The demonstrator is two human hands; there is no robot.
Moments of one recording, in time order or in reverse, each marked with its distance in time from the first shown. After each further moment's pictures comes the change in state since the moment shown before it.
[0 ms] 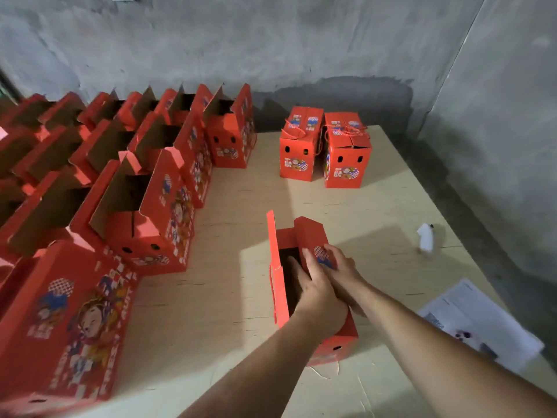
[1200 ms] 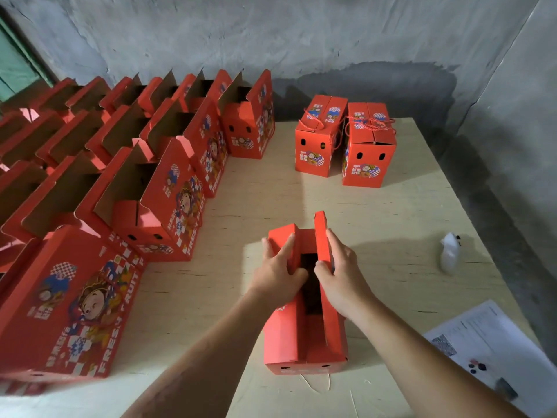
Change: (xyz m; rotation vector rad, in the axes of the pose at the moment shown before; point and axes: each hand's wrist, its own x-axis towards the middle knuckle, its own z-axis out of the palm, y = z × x) left_hand 0.081 -0.050 -0.045 0.322 0.154 0.004; right_hand 0.025 0.015 -0.009 -0.050 -0.014 -0.294
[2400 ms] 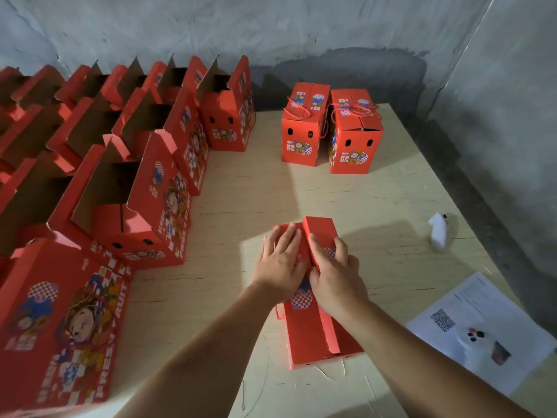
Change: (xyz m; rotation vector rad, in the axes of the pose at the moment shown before) left_hand 0.033 -0.041 0.006 0.194 0.029 0.393; right_hand -0.011 -0.011 0.051 -0.551 0.126 0.041
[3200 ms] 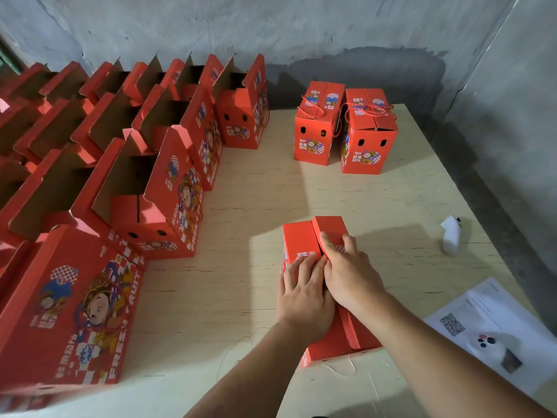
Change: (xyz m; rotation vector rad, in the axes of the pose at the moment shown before) left_hand -0.061 0.056 0.034 -0.083 0.072 -0.198; right_hand 0.005 0.001 -0.020 -0.102 -0.114 -0.016
